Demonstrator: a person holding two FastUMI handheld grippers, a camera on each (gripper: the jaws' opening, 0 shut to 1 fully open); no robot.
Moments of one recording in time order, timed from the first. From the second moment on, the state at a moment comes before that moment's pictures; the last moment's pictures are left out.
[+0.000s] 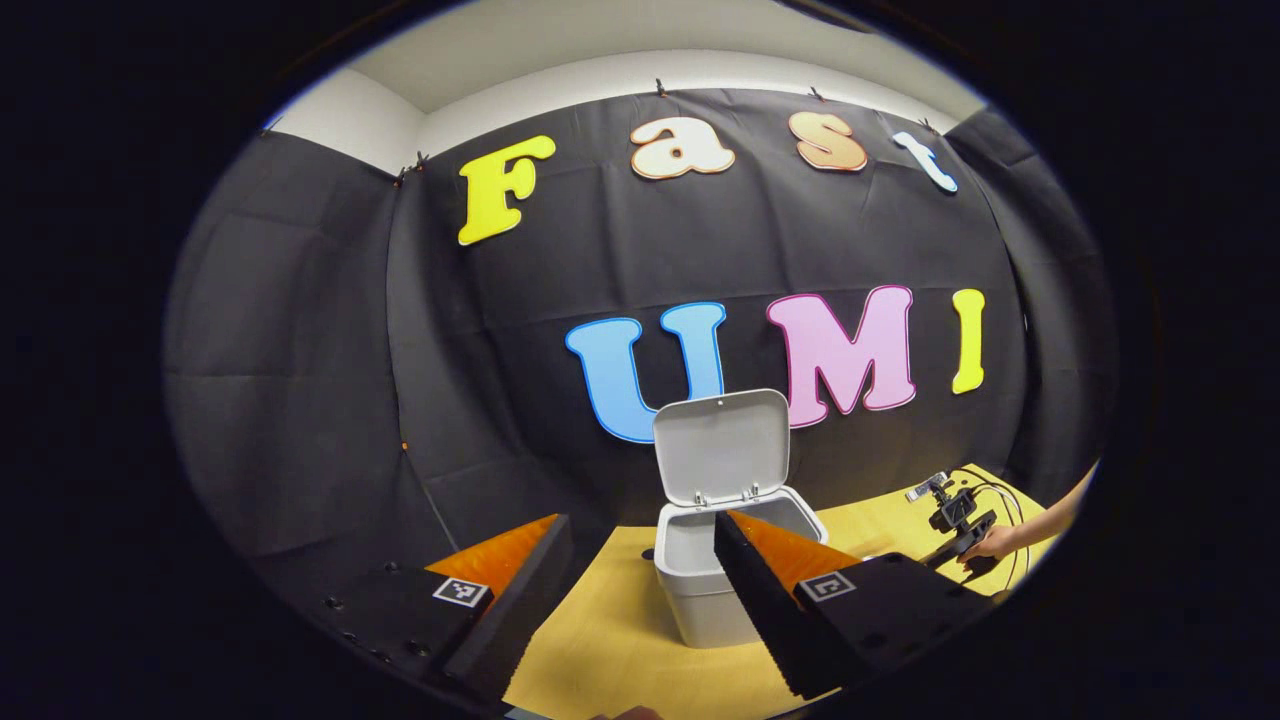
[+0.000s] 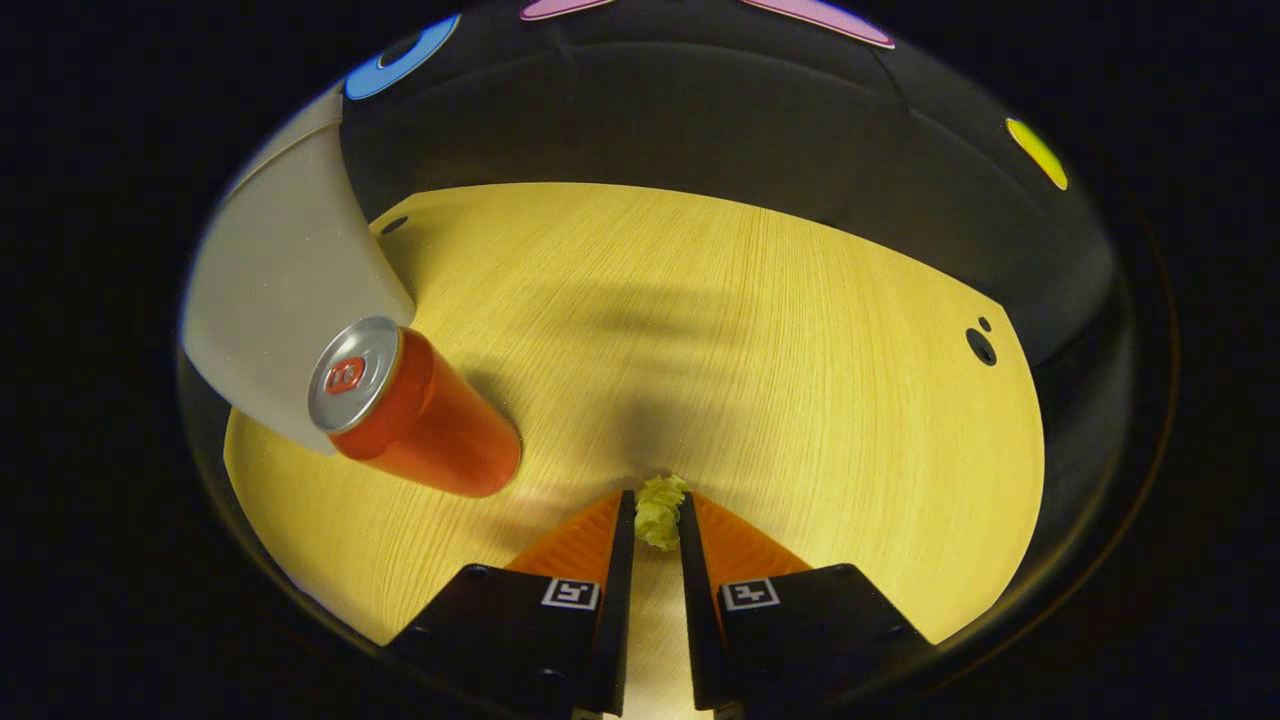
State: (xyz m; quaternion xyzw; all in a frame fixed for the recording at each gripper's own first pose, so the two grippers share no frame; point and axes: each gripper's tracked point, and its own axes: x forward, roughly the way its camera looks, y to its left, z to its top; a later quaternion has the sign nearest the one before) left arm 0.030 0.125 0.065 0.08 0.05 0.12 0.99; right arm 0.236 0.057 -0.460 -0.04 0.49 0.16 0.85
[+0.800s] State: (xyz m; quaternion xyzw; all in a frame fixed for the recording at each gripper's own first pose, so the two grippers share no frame) left arm 0.021 0.107 0.061 0.08 0.04 0.09 0.99; right arm 0.227 0.232 -0.083 0.08 0.15 0.39 0.91
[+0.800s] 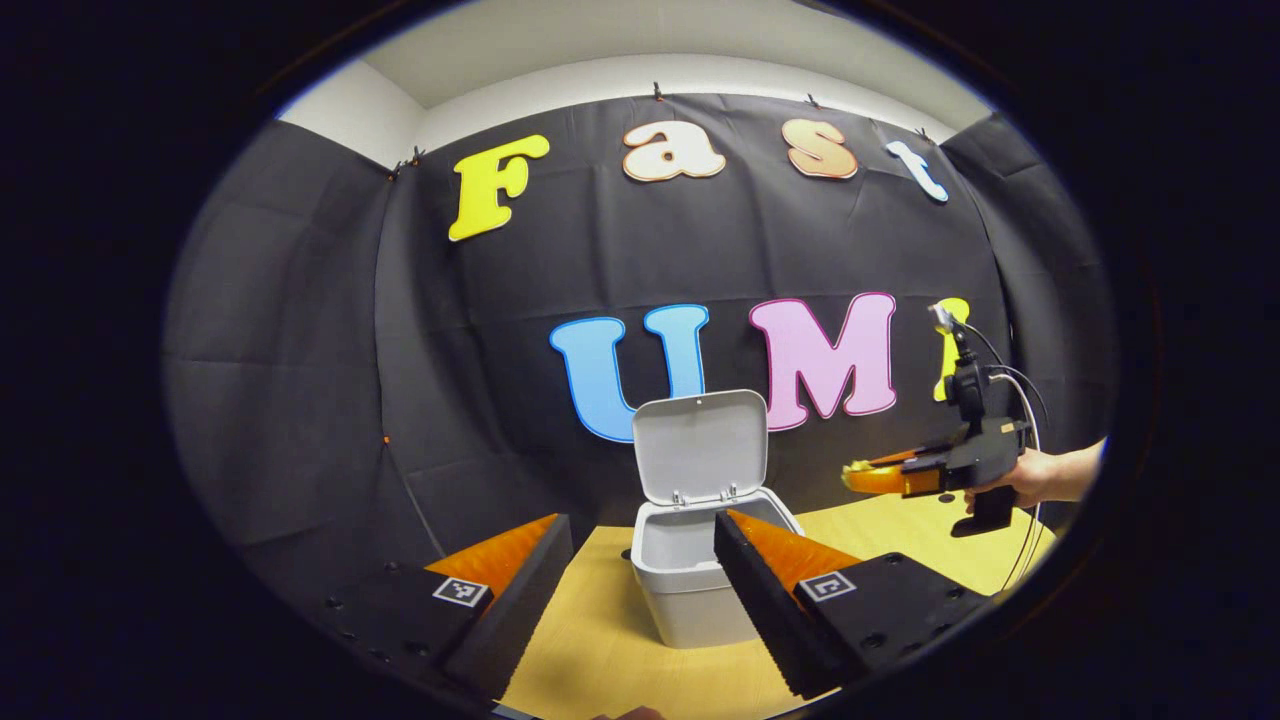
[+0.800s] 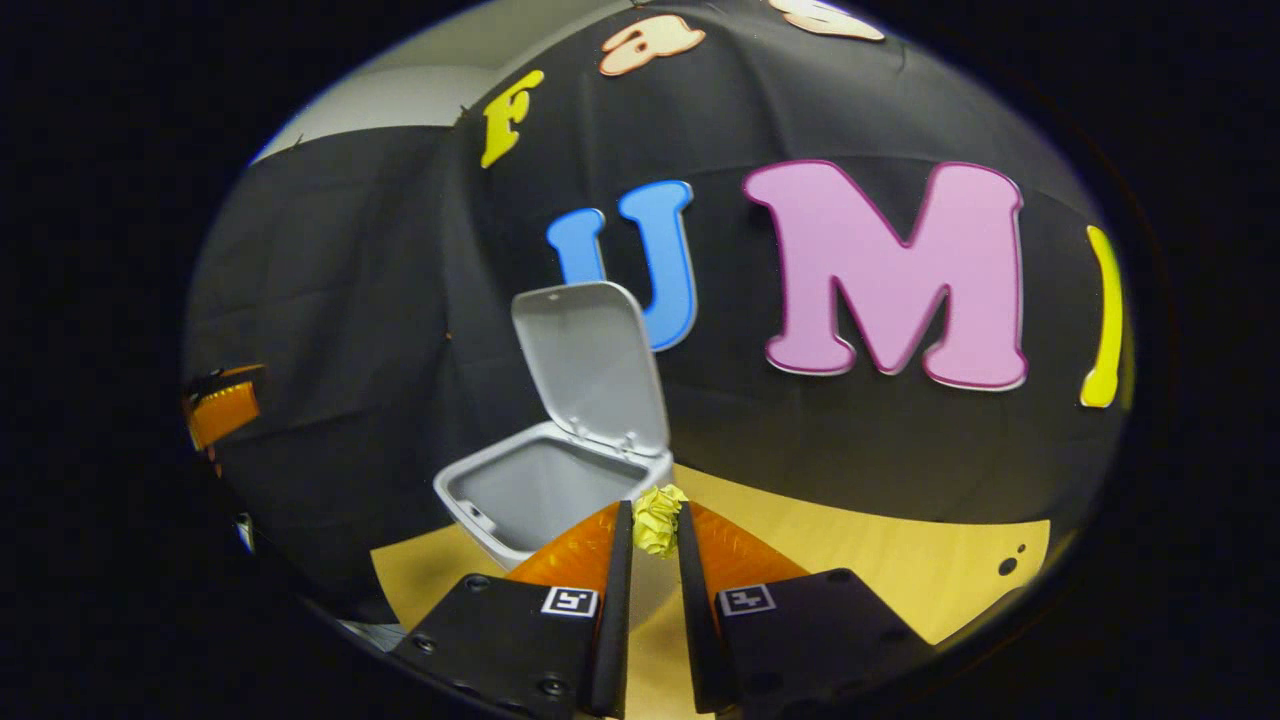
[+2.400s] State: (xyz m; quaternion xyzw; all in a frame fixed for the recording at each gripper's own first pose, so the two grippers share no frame) left arm 0.172 -0.133 -0.104 0.02 0.11 -0.13 0.99; right arm 0.216 0.053 -0.089 0.03 0.17 0.24 0.96
